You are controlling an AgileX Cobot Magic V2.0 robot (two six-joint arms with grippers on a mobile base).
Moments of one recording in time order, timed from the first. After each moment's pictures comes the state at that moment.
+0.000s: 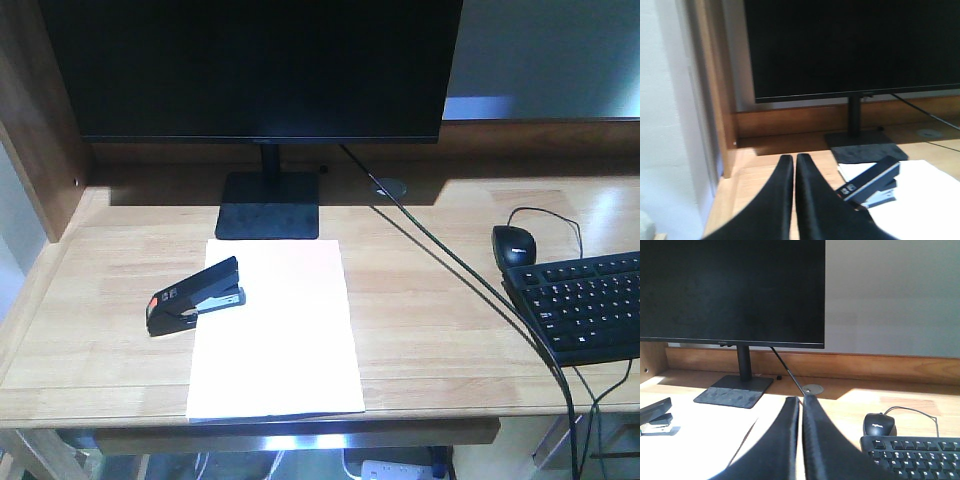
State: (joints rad) left arm -0.06 -0.01 0.03 0.06 0.06 -0.03; right arm 0.41 0.02 -0.05 -1.10 0.19 1.10
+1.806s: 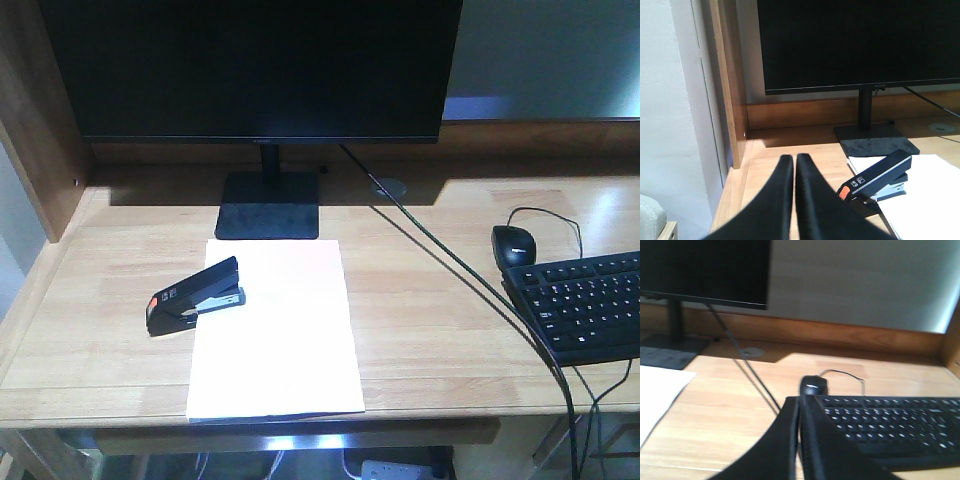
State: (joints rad) left arm -0.04 -0.01 0.03 0.06 0.08 -0.03; right arm 0.04 0.02 -0.05 -0.16 0.22 0.04
